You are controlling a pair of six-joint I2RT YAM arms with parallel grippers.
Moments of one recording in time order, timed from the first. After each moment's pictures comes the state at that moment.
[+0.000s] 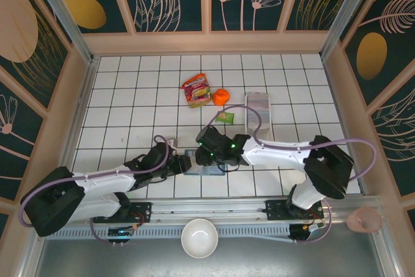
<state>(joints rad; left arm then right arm) -0.83 1.16 0.24 0.17 0.13 -1.01 1.11 1.52 0.91 -0.40 0.02 0.90</state>
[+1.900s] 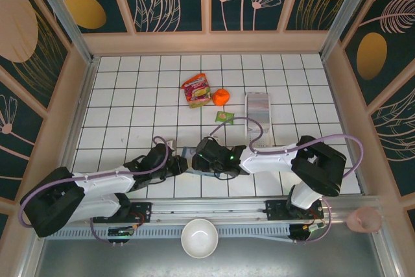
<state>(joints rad) -0.83 1.17 0.23 0.16 0.11 -1.00 1.16 1.59 0.77 -0.12 0.06 1.10</state>
